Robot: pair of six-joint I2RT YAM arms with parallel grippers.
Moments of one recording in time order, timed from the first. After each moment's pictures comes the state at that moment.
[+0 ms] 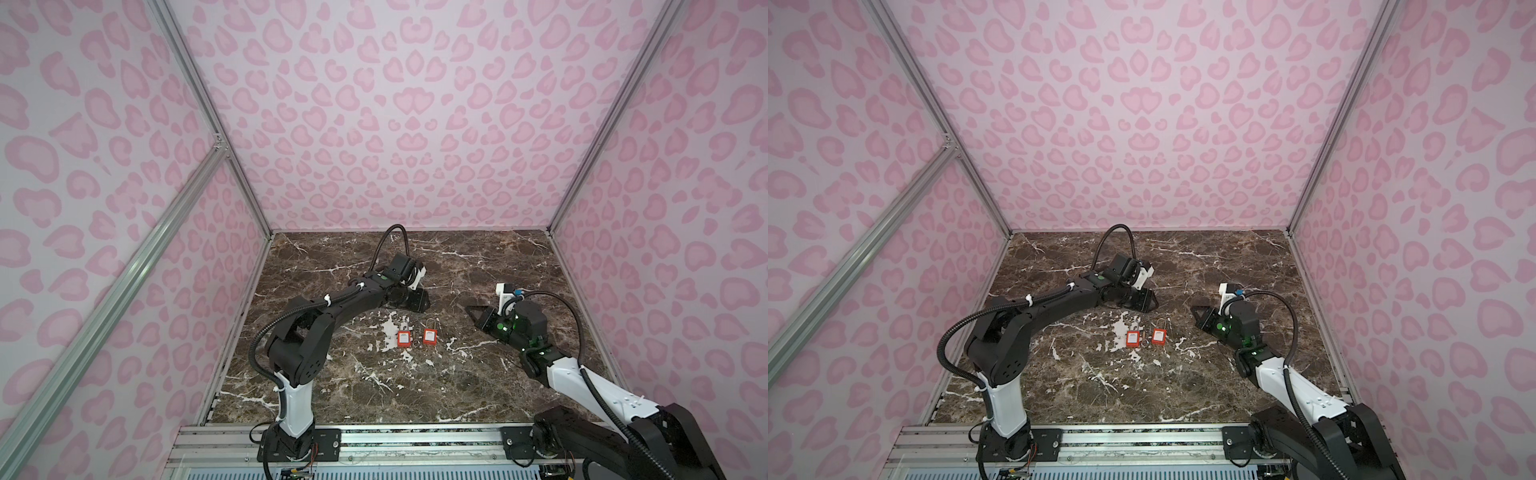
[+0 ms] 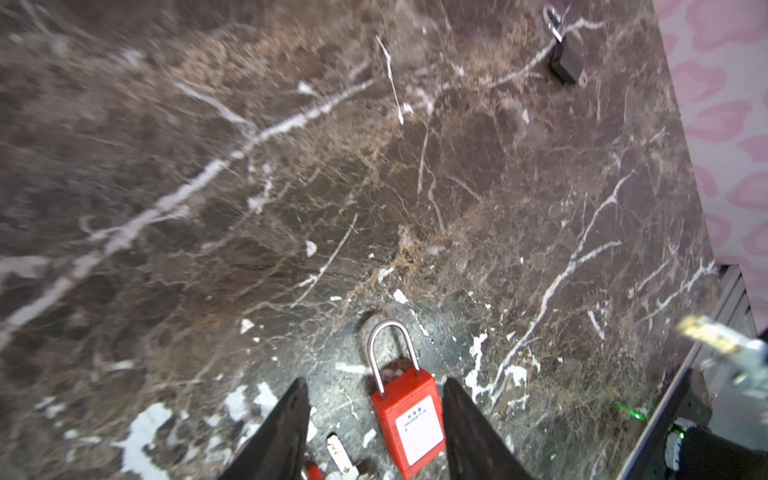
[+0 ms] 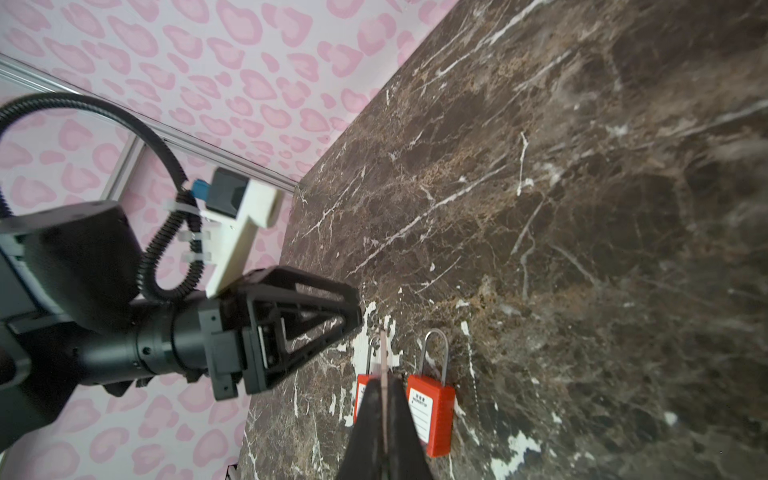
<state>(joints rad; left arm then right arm) -0.64 1.89 1.37 -0.45 0.29 -0.33 0.37 1.07 0.36 0.33 -0.29 0.93</state>
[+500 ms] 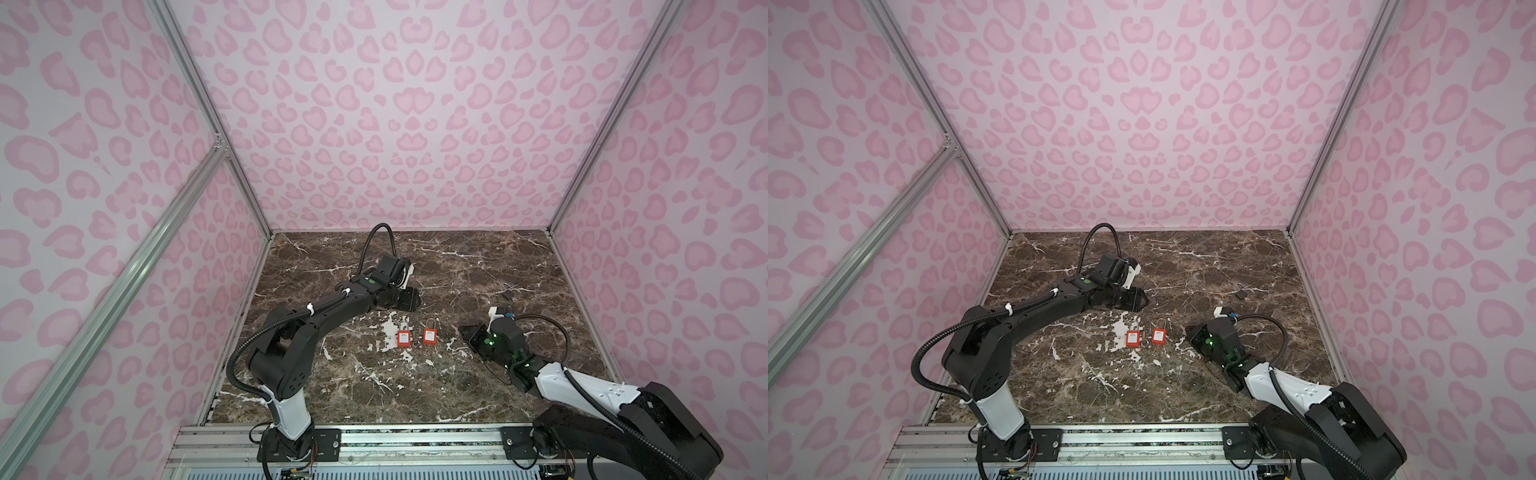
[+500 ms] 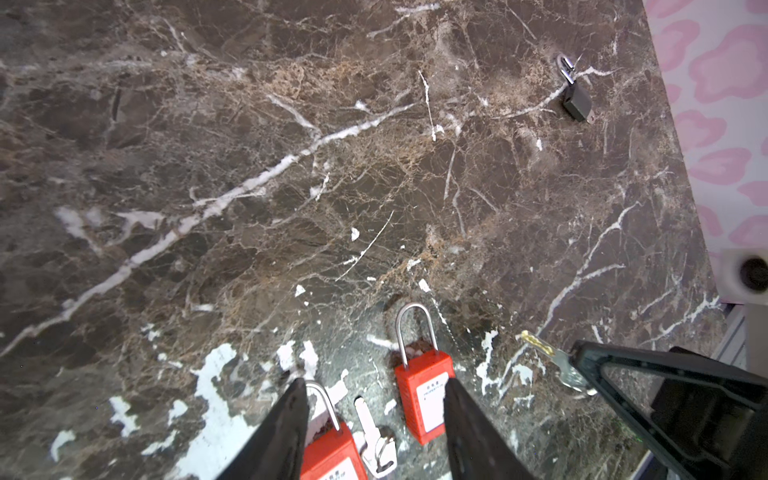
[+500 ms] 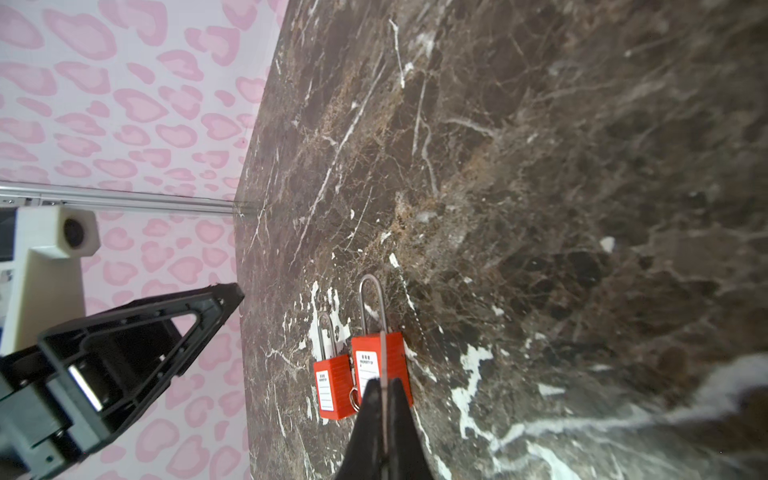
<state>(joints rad) -0.62 1.77 1.26 -0.43 0.24 -0.37 0.55 1.17 0.29 0.32 -0.03 1.26</state>
